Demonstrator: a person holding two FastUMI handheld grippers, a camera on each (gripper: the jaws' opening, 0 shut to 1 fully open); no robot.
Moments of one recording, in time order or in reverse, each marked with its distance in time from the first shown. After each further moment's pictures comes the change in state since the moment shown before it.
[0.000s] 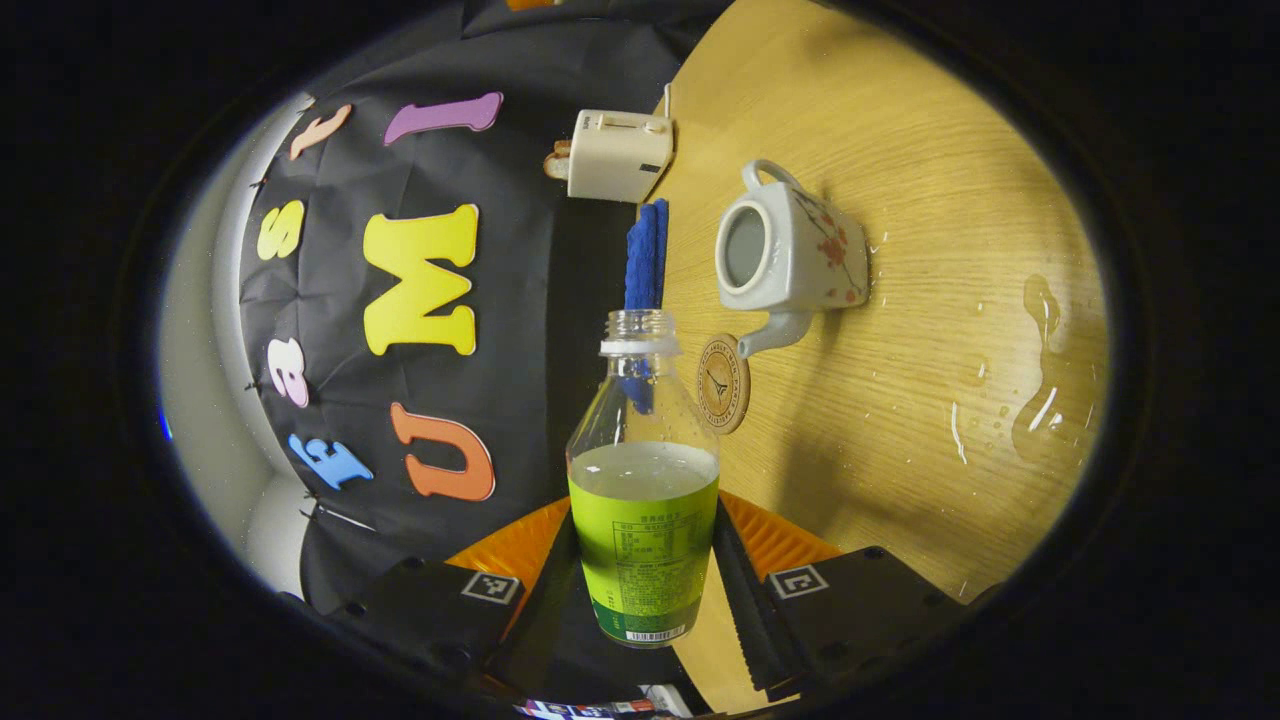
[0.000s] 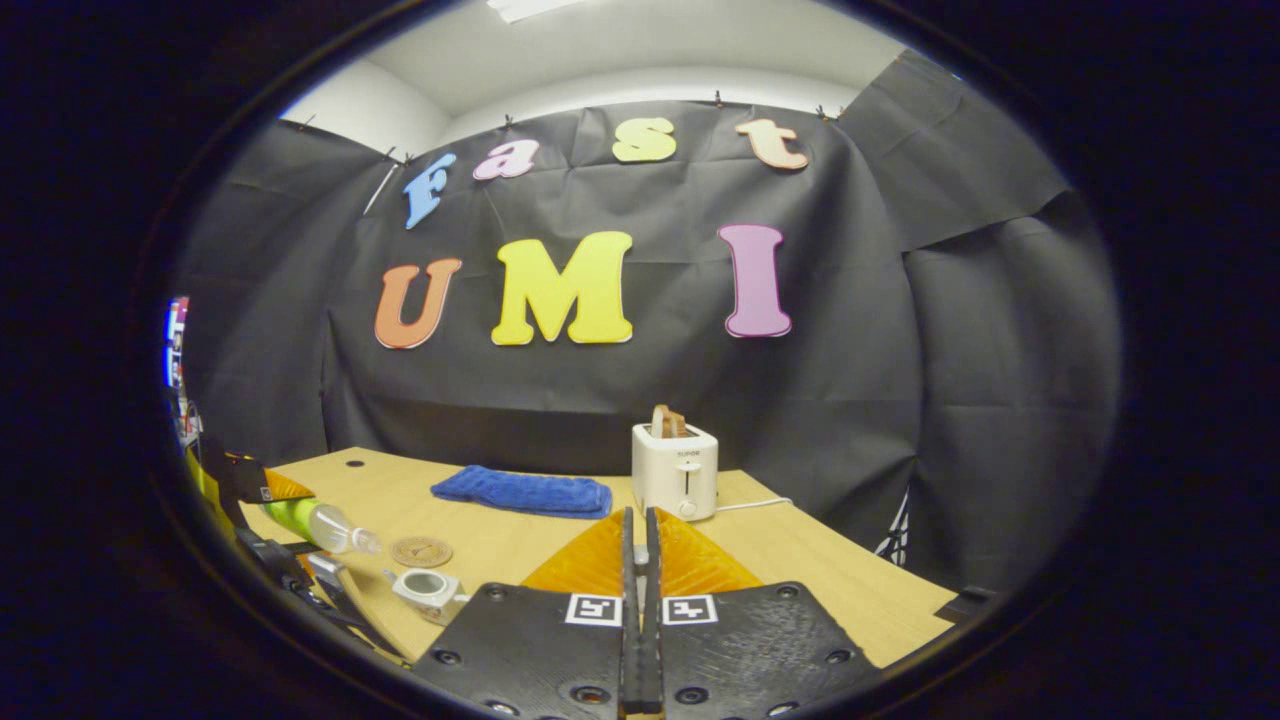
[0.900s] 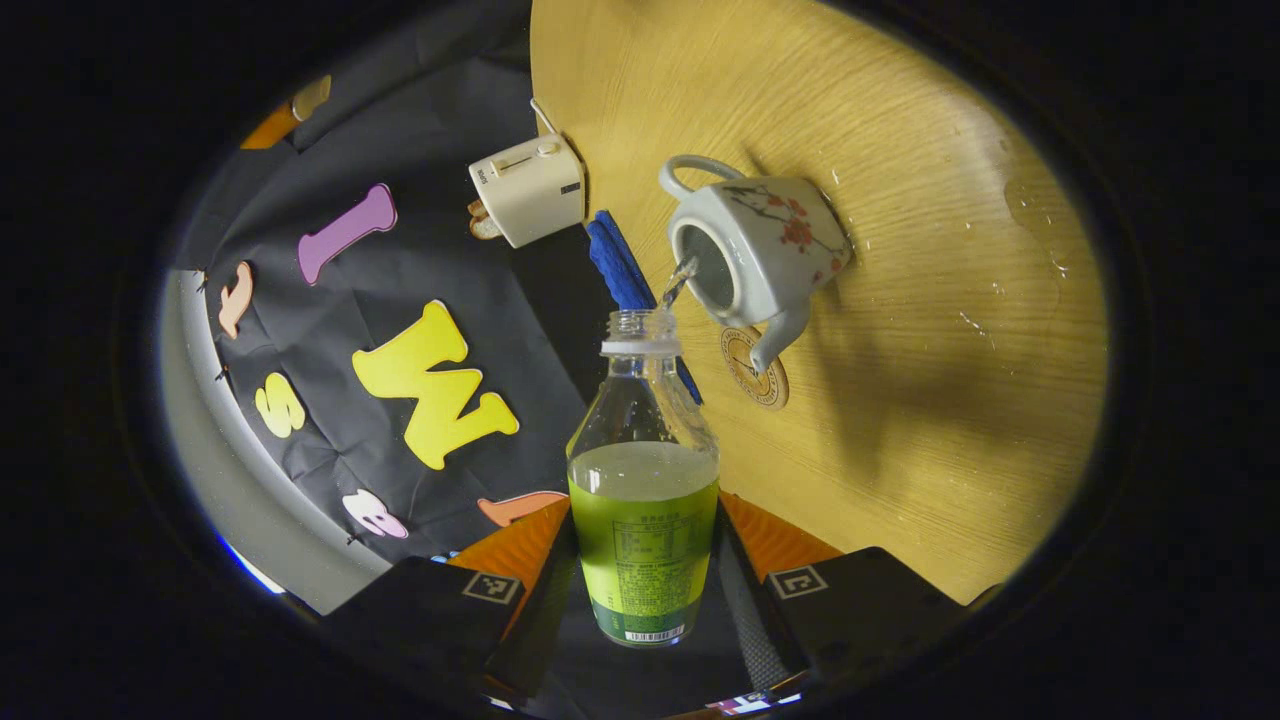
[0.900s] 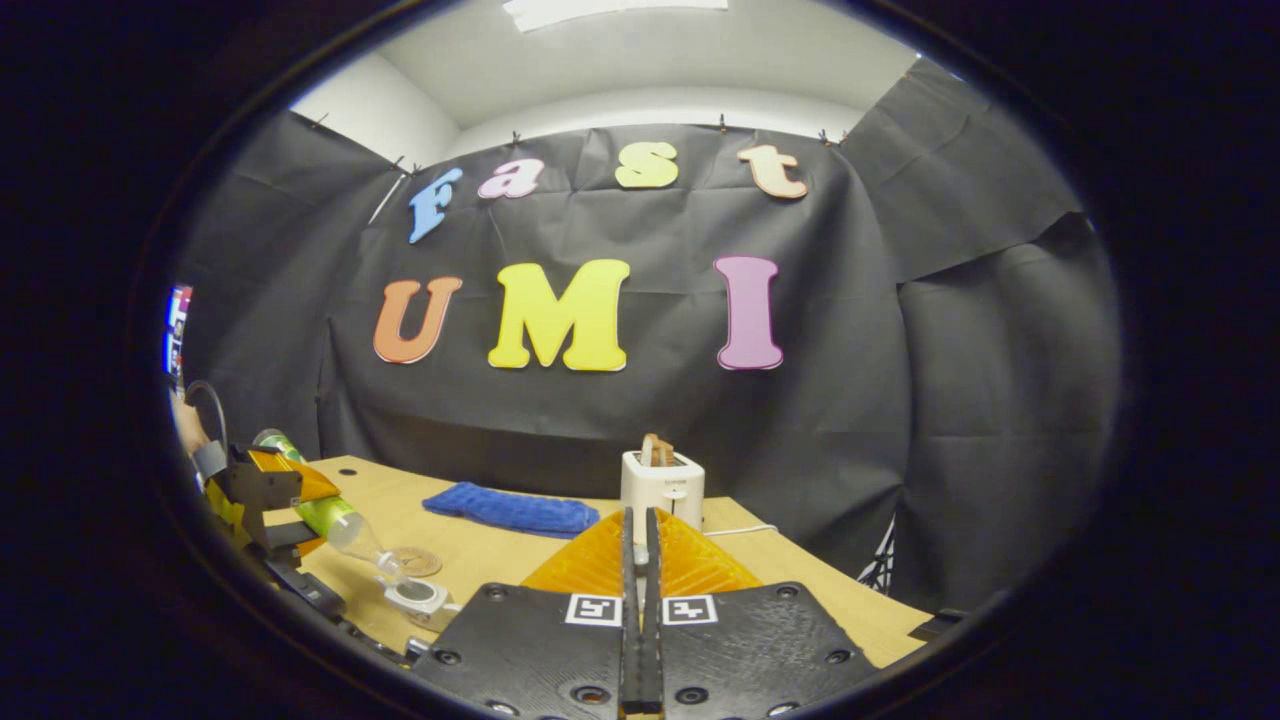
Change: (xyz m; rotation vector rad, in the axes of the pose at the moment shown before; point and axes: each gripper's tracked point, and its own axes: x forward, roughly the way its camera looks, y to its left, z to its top) left arm -0.001 0.032 0.030 0.467 0.051 0.085; right arm -0.011 -0.011 0.026 -0.031 -0.080 -0.011
